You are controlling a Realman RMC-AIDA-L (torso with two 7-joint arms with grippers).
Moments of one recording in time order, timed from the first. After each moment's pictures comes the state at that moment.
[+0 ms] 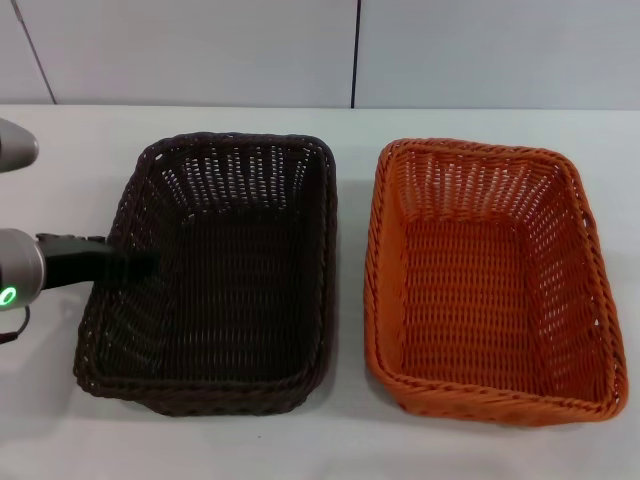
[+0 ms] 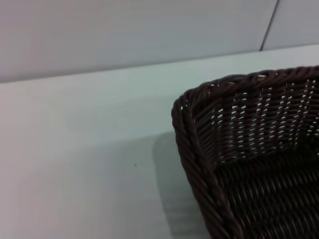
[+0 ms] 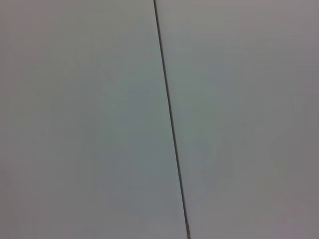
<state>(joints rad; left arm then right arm) -0.12 -2.06 -1.61 -1.55 2.58 -0.91 0.33 0.32 2.08 -2.21 -0.48 -1.91 1.21 2.96</state>
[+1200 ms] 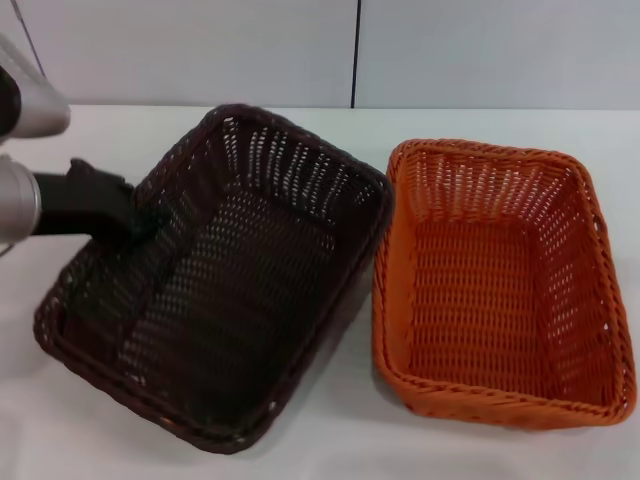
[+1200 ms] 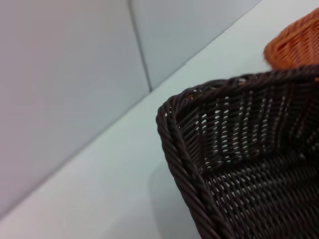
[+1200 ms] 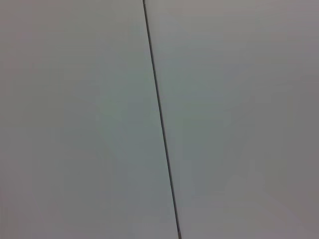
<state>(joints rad) -0.31 -2.06 -1.89 -1.48 2.36 -1.17 1.09 0.30 2.08 -2.20 -0.50 -1.91 1.23 2.95</state>
